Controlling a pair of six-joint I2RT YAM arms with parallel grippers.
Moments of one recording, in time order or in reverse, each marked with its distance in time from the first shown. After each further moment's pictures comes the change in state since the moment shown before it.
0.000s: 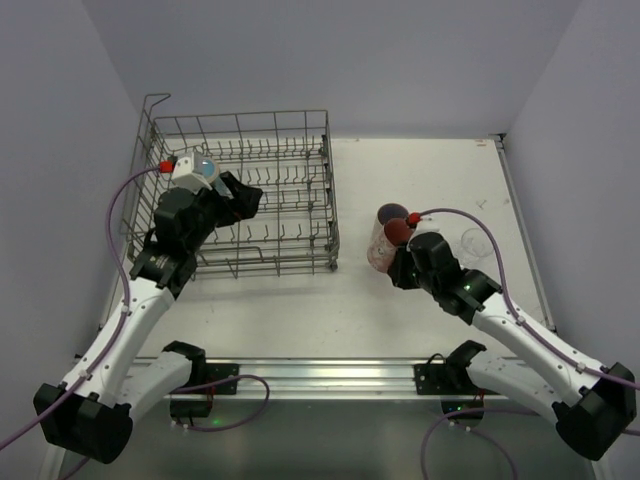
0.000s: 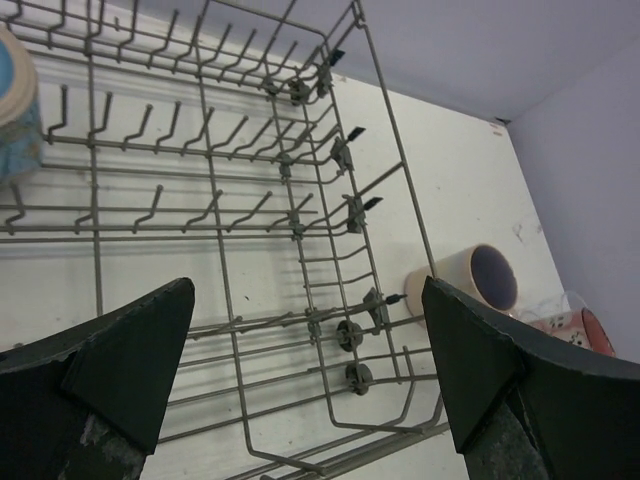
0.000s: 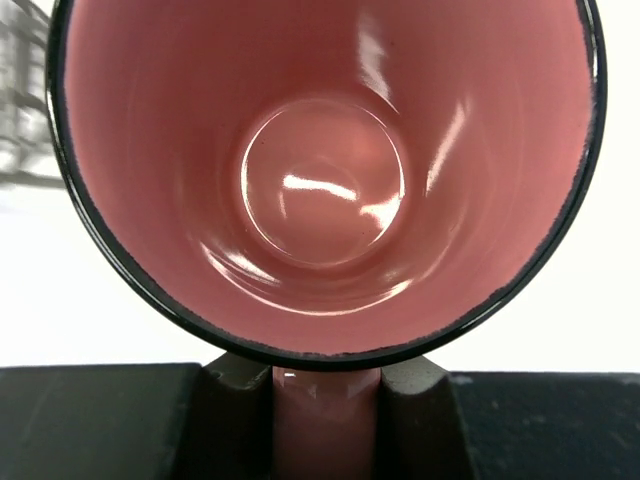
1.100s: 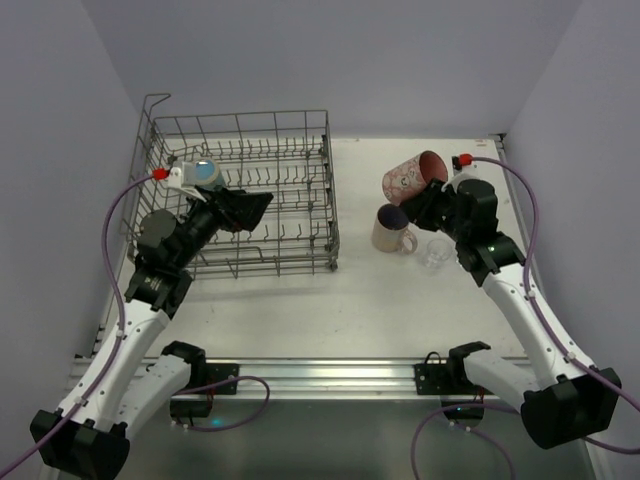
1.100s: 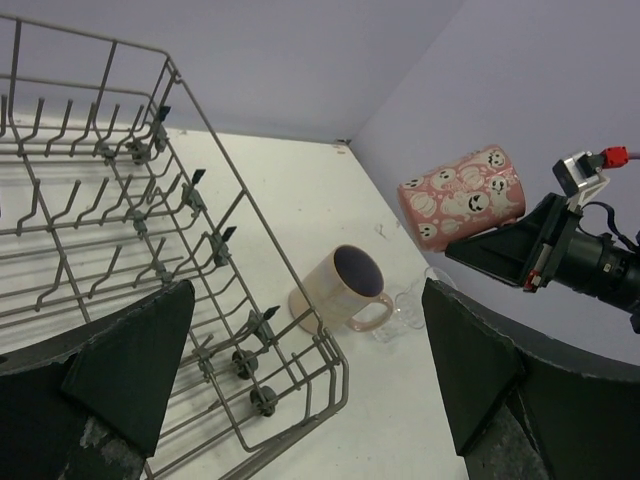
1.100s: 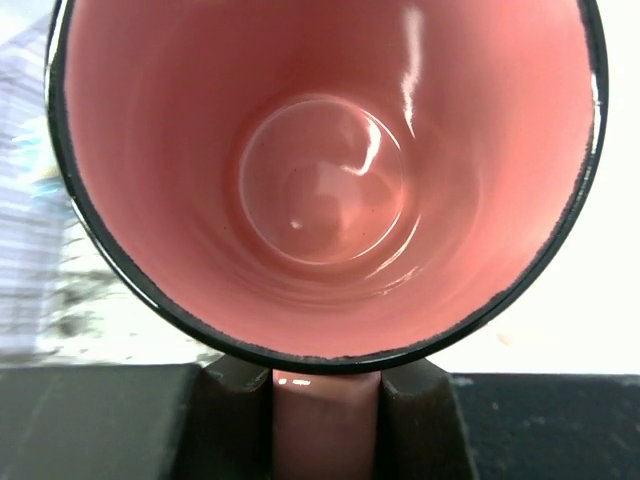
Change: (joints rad) left arm -0.001 -0.147 -0.094 0.251 0.235 -0.054; right arm -0.364 0.132 0.229 0.224 -0.332 0.080
